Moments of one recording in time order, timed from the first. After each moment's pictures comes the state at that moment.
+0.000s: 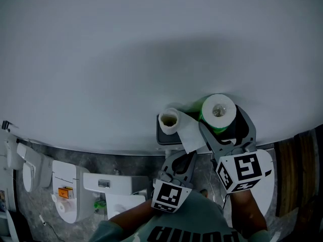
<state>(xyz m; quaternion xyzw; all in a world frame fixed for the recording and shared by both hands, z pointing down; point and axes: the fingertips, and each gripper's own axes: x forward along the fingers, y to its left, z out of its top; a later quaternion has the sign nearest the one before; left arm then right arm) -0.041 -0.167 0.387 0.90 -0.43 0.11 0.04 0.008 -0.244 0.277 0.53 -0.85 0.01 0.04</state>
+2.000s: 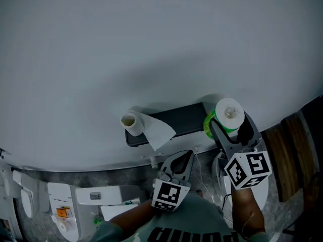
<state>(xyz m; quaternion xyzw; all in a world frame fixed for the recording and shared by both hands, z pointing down) 0.049 -0.135 0.394 0.93 -0.35 0.12 0.03 0.154 -0.191 0.276 0.63 -0.77 0.06 -0.04</state>
